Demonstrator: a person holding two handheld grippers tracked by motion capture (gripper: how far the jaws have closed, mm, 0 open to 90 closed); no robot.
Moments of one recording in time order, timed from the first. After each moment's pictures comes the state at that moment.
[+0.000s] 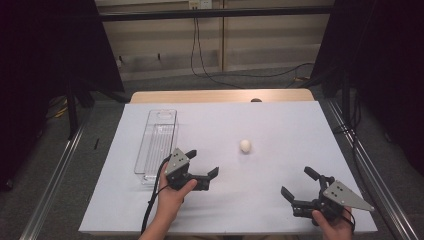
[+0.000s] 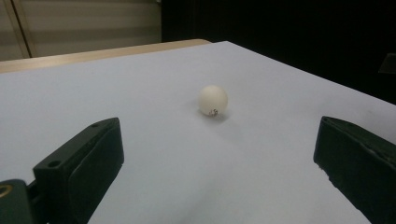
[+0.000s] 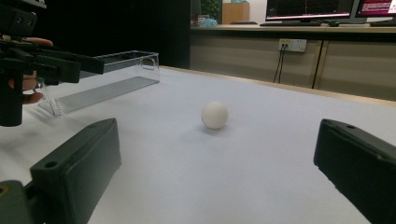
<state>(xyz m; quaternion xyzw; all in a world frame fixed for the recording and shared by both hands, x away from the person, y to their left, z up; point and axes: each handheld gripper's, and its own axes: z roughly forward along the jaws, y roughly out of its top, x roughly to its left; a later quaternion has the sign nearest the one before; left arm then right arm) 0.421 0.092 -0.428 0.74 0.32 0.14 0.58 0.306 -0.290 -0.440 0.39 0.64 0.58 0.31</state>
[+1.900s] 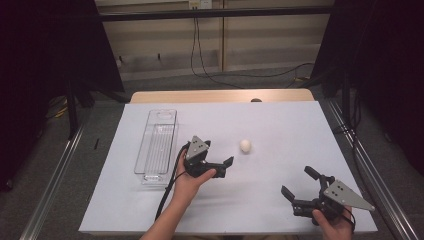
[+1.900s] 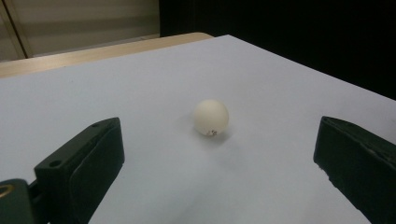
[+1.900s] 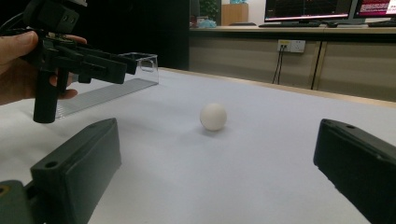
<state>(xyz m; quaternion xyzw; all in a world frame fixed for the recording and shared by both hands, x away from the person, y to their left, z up) 0.452 0.047 -0.422 0.76 0.32 0.14 0.55 0.307 -0.291 -0.440 0.39 0.64 0.58 0.31</state>
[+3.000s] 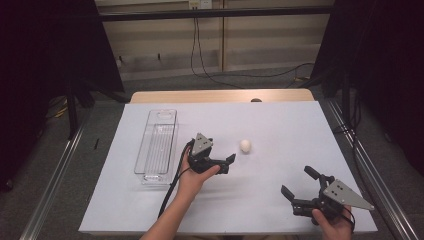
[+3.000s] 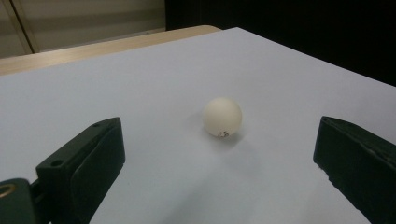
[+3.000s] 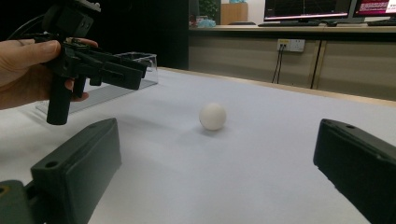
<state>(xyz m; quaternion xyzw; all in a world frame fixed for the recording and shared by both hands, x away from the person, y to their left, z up) 0.463 0.037 -0.429 0.76 0.32 0.15 0.54 0.308 -0.291 -0.440 0.39 0.64 0.58 0.31</state>
